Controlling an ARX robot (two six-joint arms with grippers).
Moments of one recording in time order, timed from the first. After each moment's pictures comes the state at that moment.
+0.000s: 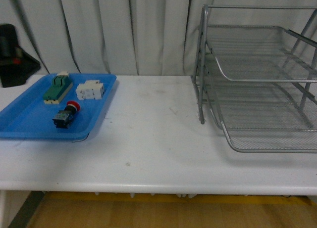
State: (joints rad) left arm -0.04 1.47 0.68 0.36 0.02 -0.12; right arm 0.00 0.00 0.01 0.00 0.00 0.01
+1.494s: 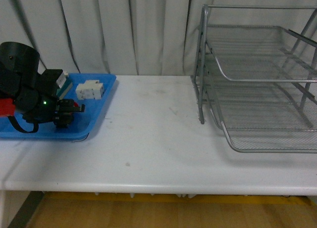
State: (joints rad) left arm 0.06 2.41 1.52 0.05 0.05 0.05; right arm 0.00 0.00 0.01 0.00 0.00 0.01
